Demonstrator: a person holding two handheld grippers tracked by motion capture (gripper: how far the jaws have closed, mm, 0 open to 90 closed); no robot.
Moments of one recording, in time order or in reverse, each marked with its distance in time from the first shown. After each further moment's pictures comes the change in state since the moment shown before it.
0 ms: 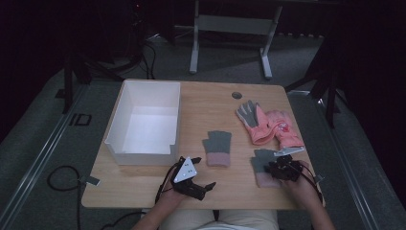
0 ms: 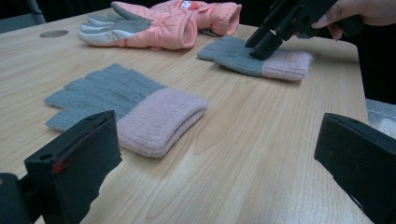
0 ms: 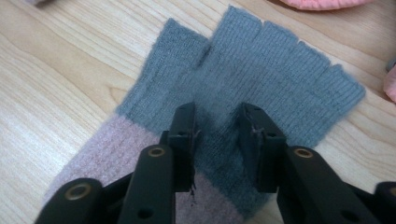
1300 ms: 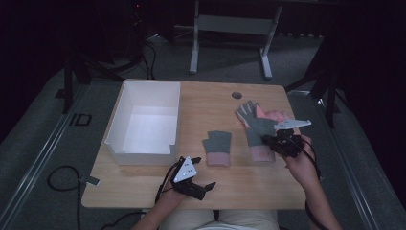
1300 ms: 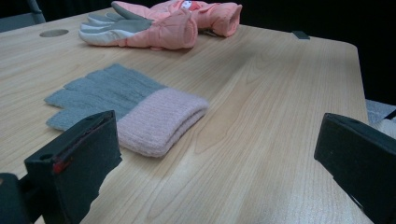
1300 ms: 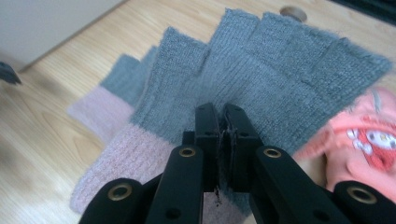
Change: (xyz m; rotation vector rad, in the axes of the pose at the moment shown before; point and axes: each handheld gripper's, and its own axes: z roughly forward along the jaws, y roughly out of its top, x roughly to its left) left arm 0.000 0.000 0.000 -0.001 0.000 -0.003; right arm 0.021 0.094 -0.069 -0.199 -0.023 -0.038
